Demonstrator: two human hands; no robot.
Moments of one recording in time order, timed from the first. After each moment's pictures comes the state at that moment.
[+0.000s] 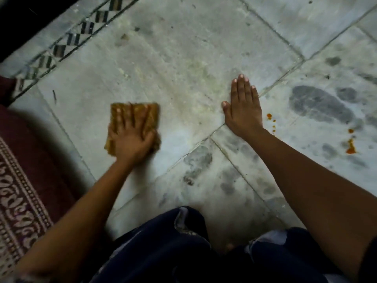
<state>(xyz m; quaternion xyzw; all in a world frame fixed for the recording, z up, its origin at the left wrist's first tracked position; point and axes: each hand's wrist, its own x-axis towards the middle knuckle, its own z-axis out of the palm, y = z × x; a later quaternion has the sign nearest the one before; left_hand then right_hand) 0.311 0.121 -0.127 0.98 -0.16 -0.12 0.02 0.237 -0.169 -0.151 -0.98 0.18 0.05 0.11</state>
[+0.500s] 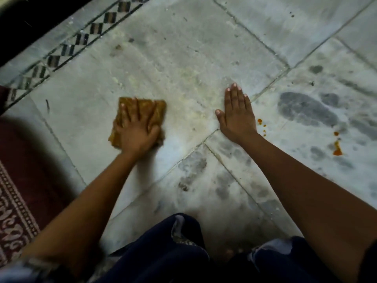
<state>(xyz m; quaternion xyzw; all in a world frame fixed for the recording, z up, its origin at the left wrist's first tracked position) 0.334 0.084 -0.130 0.97 -0.18 -0.13 0.05 0.231 -0.175 -0.148 -0.98 0.18 0.07 0.11</state>
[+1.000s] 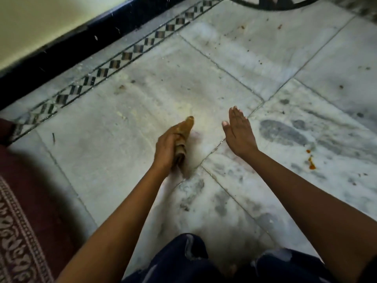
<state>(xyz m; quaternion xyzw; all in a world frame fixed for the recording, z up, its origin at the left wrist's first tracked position) 0.300 0.008 -0.067 0.66 -0.03 -0.31 0.68 0.223 -0.183 -0.085 -0.93 0.26 0.02 0.27</state>
